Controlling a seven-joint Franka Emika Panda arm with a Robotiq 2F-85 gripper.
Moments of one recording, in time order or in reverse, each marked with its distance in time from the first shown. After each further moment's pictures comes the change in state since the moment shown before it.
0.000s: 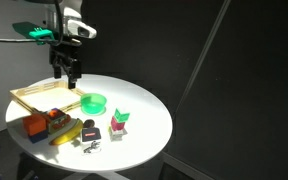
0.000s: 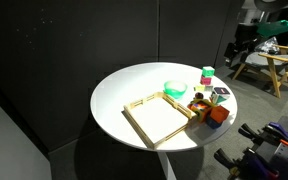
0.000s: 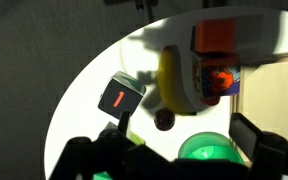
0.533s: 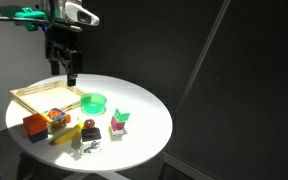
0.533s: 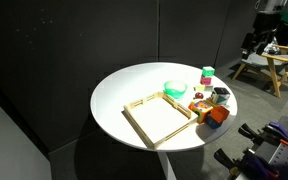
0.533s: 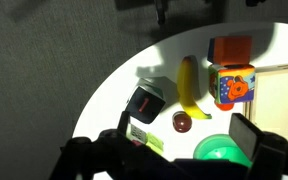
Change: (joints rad) arm -0.048 -0.136 -0.057 -0.022 -0.054 -0.102 -0.071
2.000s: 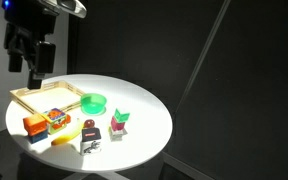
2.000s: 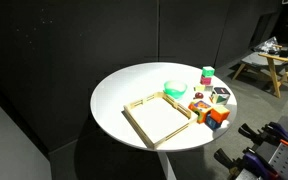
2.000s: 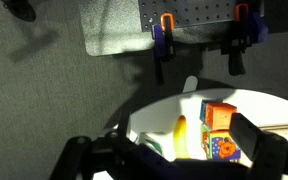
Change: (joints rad) arm -0.036 -0.186 -0.077 -0.019 -0.034 -0.354 -0.148
